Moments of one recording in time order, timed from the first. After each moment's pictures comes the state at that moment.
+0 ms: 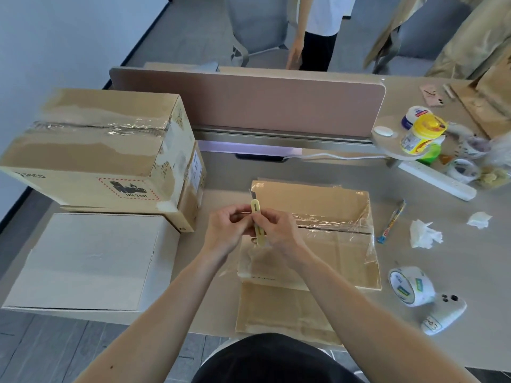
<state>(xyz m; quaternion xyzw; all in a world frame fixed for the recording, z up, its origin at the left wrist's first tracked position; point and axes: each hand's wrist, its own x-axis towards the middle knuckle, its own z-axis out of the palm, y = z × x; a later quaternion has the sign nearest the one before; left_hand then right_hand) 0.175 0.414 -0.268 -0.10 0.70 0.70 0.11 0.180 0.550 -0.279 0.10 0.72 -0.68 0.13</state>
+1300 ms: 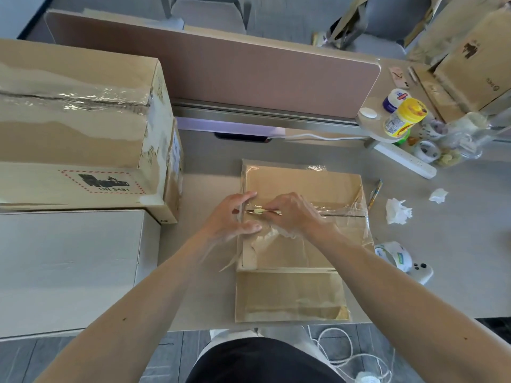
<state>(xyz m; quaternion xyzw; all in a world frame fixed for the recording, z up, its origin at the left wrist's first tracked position) 0.127 0.376 -0.342 0.13 0.81 0.50 0.27 0.147 0.573 -0.290 -0.06 0.96 -0.20 0.16</state>
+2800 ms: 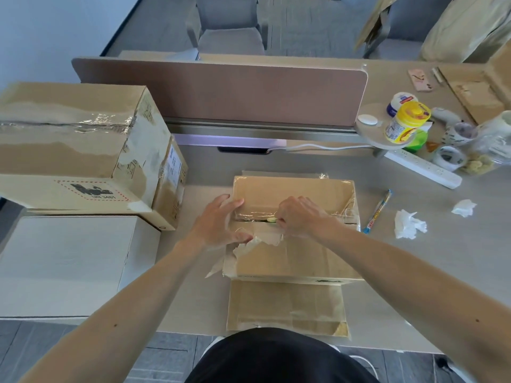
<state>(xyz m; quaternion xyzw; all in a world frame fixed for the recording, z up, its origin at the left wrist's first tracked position) 0.130 0.414 -0.333 0.12 0.95 0.23 0.18 0.136 0.650 -0.277 -0.18 0.96 -0.07 0.19</state>
